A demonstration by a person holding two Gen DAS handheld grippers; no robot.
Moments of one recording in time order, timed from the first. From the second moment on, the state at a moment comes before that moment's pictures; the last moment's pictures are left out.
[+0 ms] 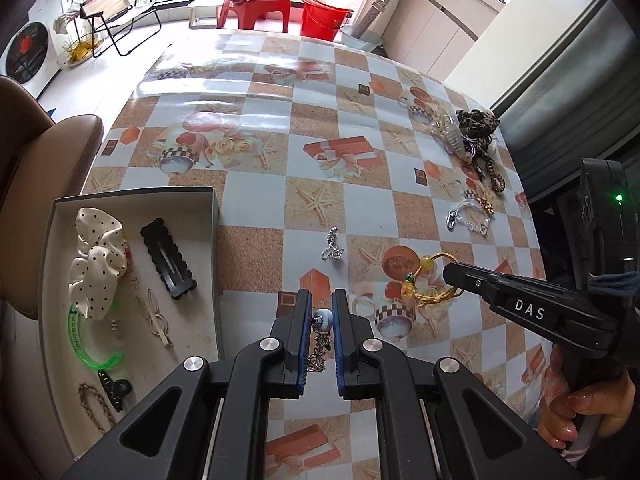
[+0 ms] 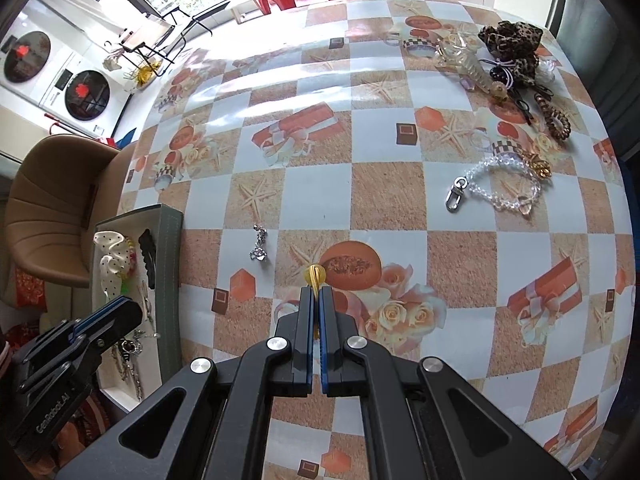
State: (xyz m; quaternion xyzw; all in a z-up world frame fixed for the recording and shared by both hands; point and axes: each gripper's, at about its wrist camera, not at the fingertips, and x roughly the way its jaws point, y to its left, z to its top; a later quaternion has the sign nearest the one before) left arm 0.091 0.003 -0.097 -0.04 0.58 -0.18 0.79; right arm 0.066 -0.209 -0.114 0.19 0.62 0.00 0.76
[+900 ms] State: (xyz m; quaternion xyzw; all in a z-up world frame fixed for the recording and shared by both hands) left arm 0.096 -0.029 -0.143 0.01 0.60 -0.14 0.79; right arm 0.045 -0.229 -0.132 0.21 0.63 -0.01 0.75
